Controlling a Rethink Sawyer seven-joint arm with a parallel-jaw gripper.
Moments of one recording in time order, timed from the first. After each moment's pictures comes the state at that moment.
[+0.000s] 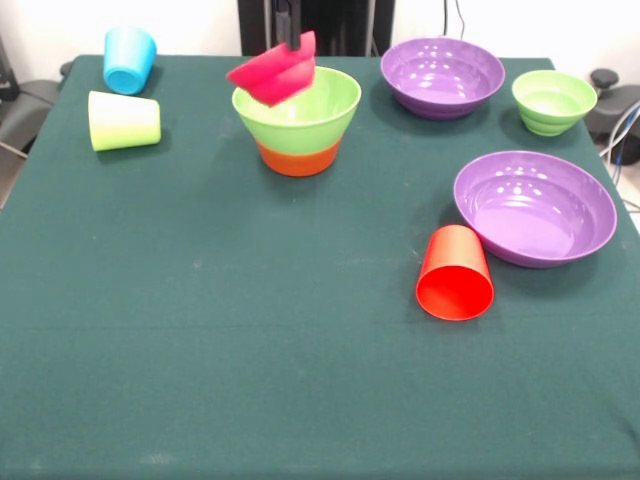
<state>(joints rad) -0.46 -0.90 0.07 2.15 0.22 0.17 2.06</state>
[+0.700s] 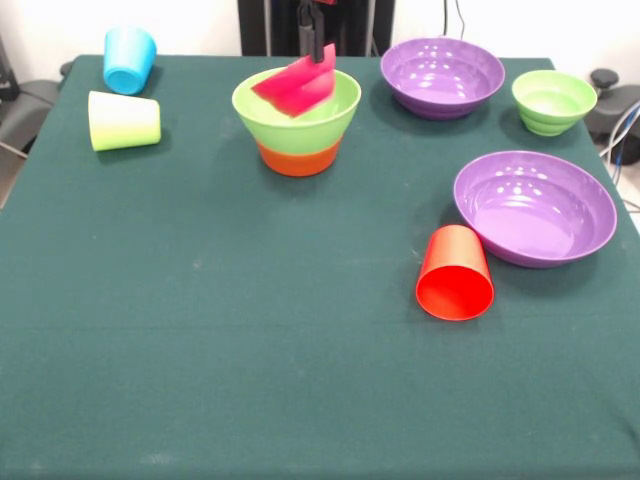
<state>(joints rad) -0.48 -0.88 0.13 2.20 0.22 0.12 2.06</state>
